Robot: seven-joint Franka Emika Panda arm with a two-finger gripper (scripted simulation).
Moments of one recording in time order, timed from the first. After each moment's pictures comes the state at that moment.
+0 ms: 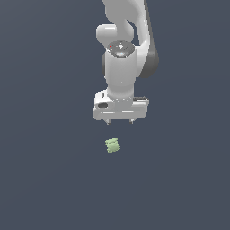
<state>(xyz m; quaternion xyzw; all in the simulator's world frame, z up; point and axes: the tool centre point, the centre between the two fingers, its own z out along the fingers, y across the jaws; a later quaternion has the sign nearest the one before) 0.019 0.021 0.201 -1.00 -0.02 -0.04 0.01</state>
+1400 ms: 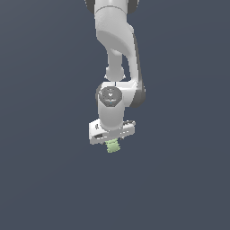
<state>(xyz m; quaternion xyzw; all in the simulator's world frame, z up) 0.048 -0.012 0.092 -0.99 -0.13 0.00 0.00</state>
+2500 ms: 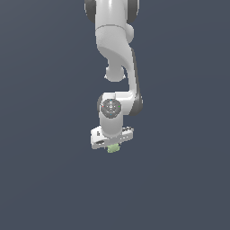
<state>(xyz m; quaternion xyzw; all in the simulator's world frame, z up) 0.049 -0.013 0.041 -0.99 -0.14 0.00 0.00</state>
